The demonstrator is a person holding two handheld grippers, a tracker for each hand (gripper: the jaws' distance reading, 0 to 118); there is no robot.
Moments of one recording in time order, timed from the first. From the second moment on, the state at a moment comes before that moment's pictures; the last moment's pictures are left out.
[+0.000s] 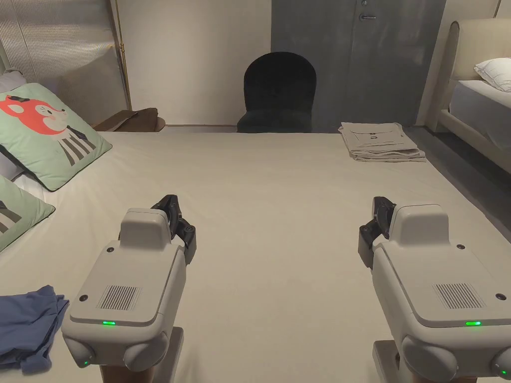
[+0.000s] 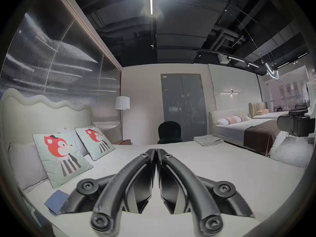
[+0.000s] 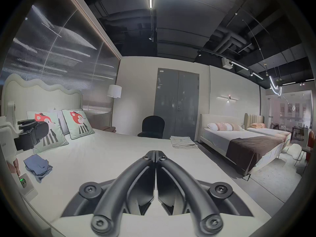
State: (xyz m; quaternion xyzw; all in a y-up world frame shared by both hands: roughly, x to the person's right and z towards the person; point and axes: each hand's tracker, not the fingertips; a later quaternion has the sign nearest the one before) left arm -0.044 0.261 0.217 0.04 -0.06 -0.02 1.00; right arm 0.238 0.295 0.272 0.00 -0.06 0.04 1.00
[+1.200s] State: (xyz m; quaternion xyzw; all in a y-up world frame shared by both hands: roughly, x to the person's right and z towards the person) left arm -0.047 0.255 0.213 0.03 -0.06 -0.03 1.00; right arm 0.241 0.292 0.269 0.00 -0.06 0.04 1.00
